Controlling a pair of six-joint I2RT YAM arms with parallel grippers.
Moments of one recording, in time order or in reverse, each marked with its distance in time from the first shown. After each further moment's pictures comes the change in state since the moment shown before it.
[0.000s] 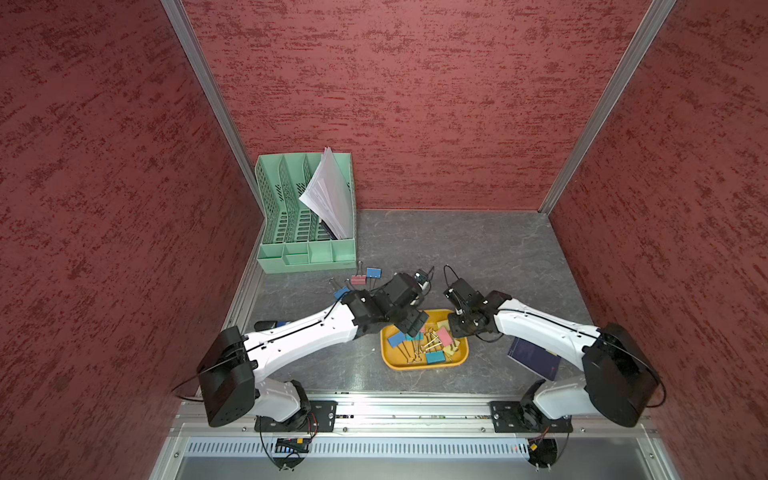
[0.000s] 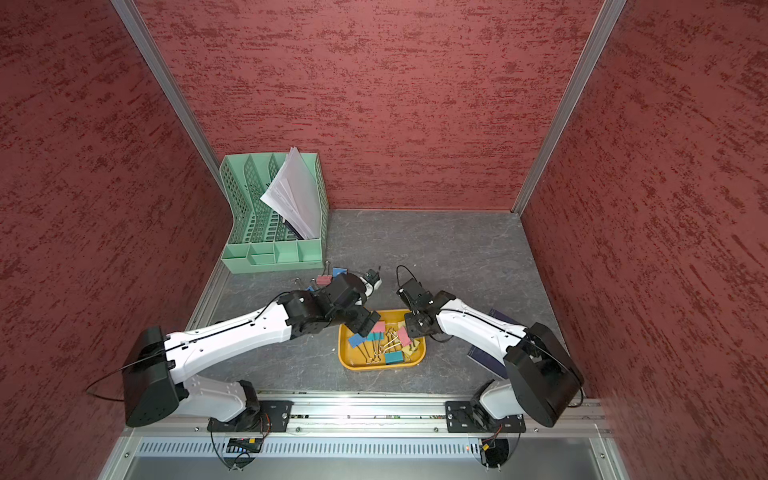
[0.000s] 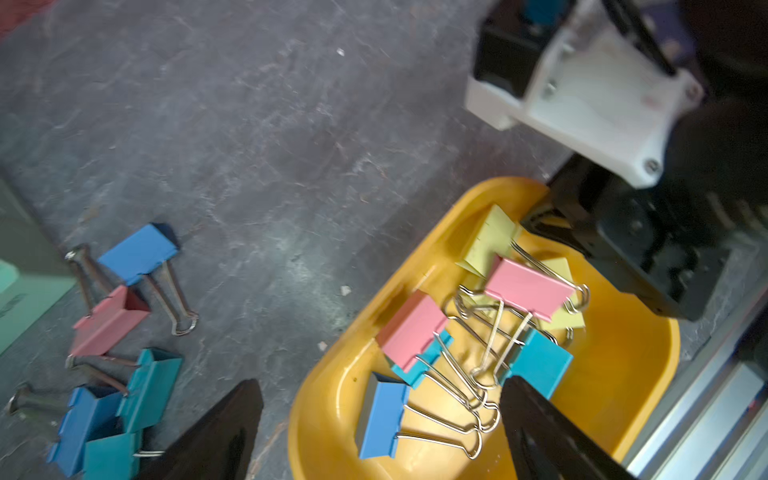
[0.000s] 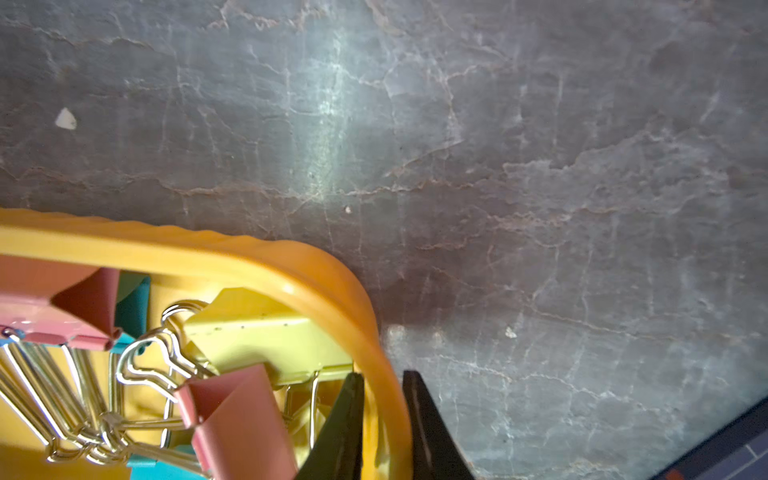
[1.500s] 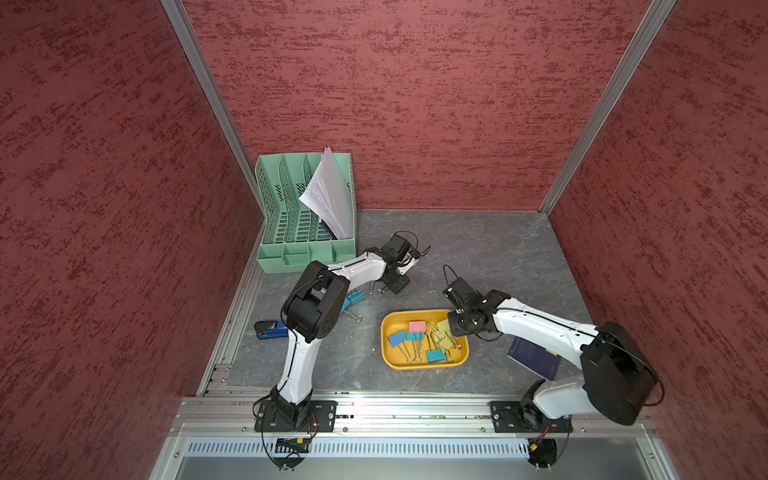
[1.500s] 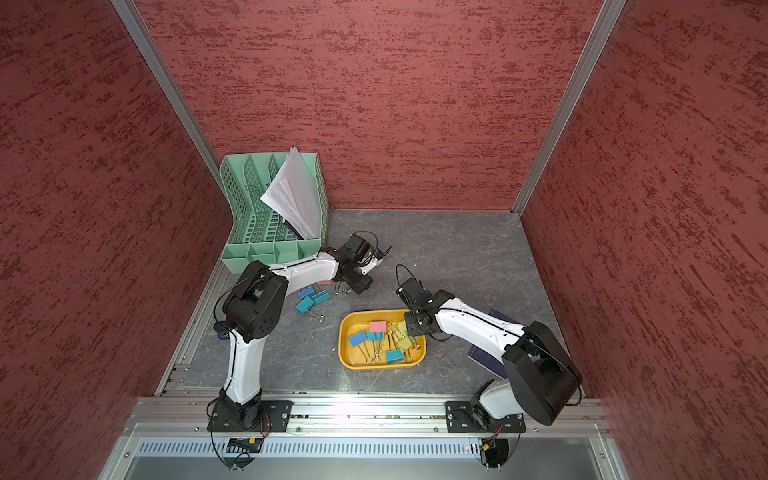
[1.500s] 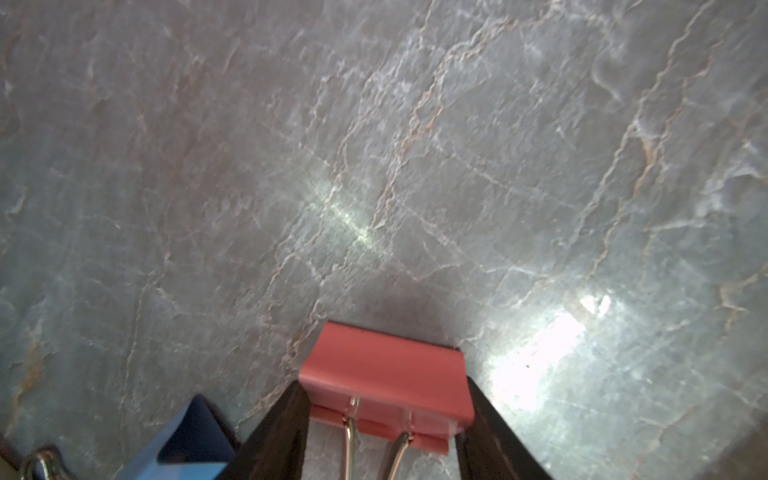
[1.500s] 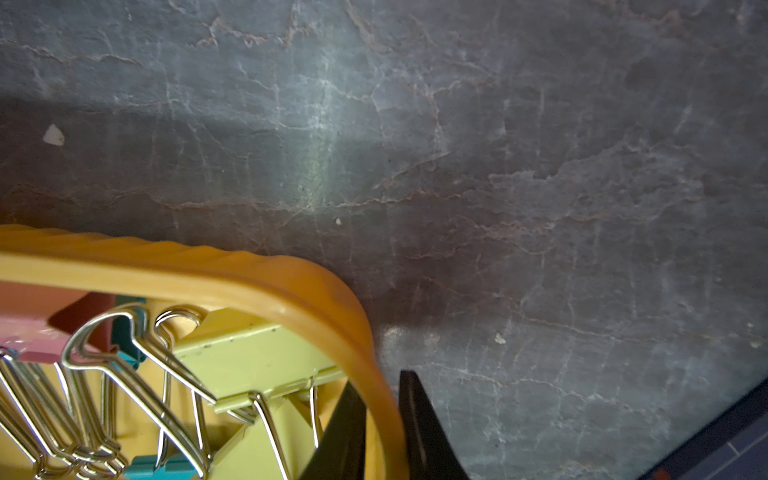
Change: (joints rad) left arm 0.325 0.725 0.414 0.020 0.148 0.462; right arm 0.000 0.021 0.010 0.000 0.023 0.003
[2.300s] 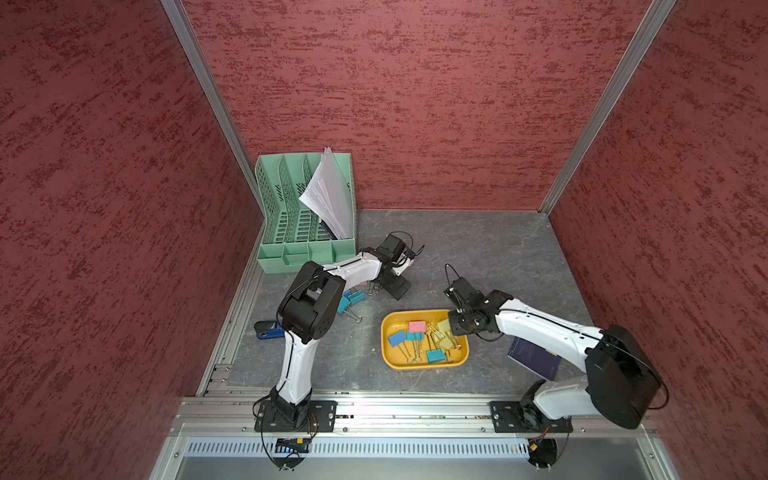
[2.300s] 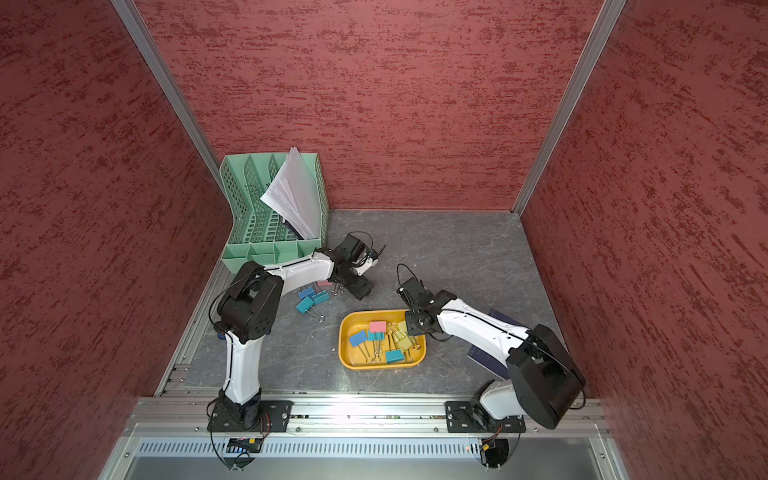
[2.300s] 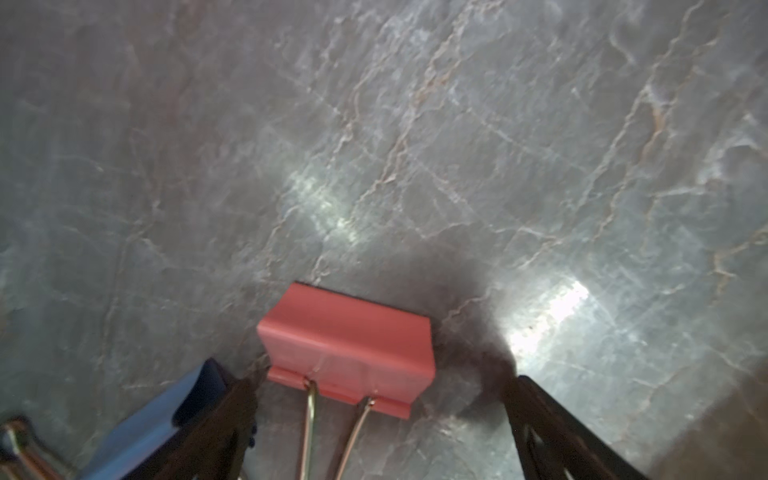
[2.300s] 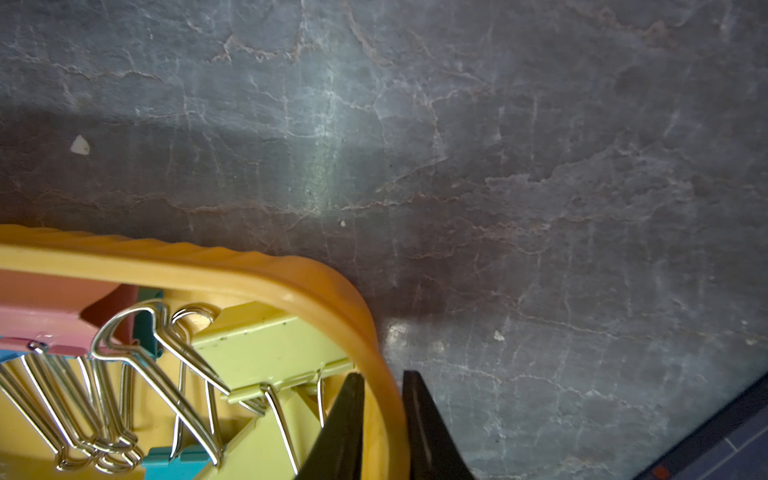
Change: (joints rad) left arm 0.031 -0.028 -0.035 -0.019 0.046 -0.028; right arm 0.000 -0.023 0.000 -0.002 0.000 0.008
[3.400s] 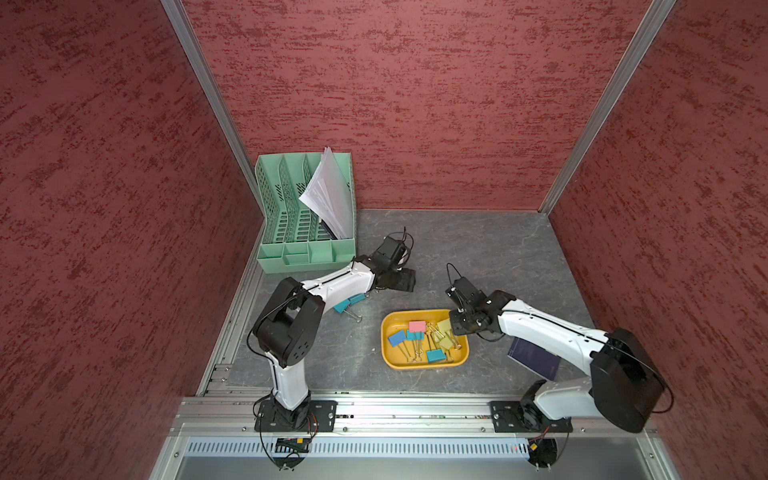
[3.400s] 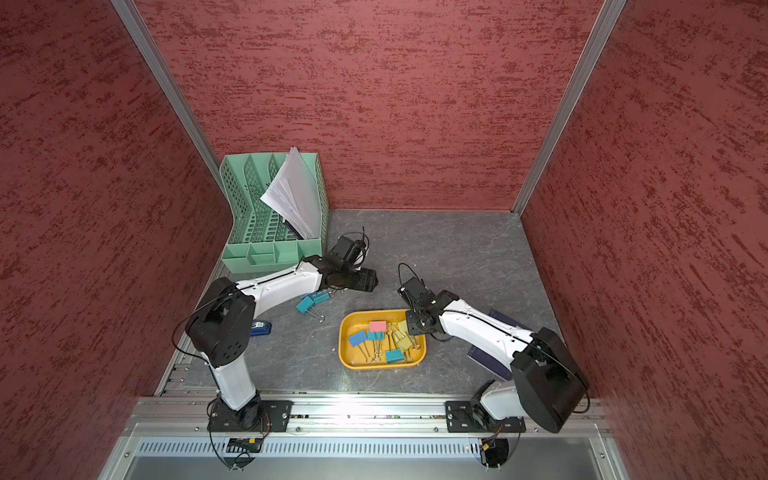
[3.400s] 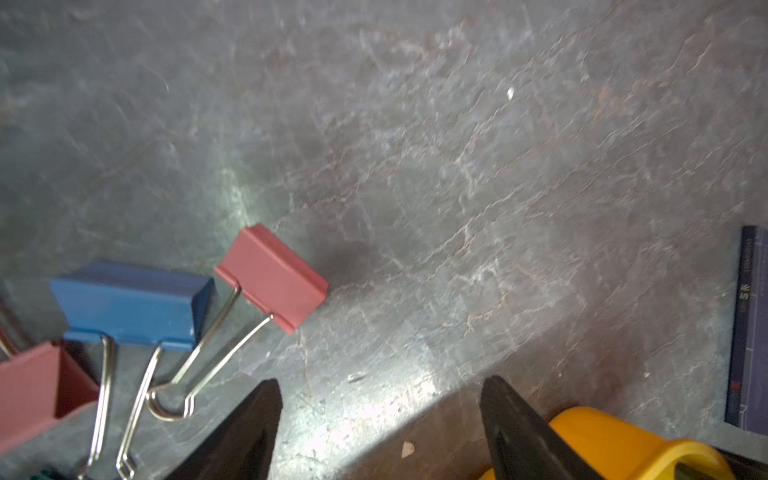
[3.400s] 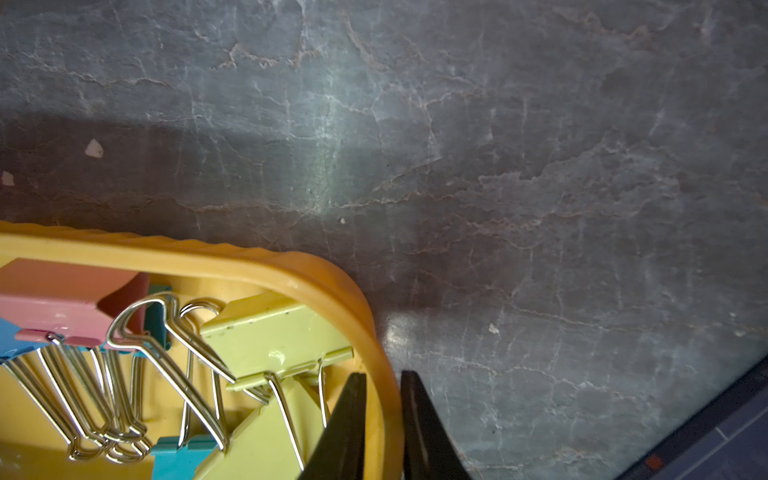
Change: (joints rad) left arm -0.054 -0.231 -0.150 0.148 0.062 -0.619; right arm 0.000 -0.024 0.000 -0.012 0.001 0.008
